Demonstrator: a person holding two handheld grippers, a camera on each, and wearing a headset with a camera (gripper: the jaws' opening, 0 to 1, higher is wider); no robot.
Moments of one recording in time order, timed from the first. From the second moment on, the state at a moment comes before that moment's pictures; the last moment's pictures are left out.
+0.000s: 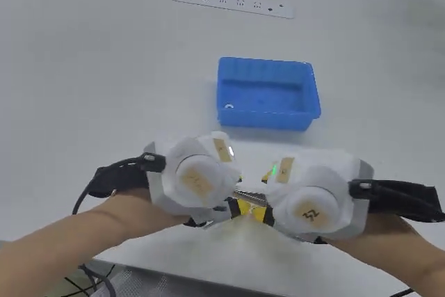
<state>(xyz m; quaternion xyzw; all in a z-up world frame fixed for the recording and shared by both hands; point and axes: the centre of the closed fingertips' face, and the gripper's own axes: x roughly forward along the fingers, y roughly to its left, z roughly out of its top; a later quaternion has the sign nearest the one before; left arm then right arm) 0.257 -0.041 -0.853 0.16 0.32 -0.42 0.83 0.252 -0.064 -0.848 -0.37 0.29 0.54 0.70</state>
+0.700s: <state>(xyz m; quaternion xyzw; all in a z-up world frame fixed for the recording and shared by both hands) 0.243 0.046 -0.757 -0.02 0.27 -0.15 0.95 0.265 -0.197 -0.762 -0.03 0.27 0.24 0.93</state>
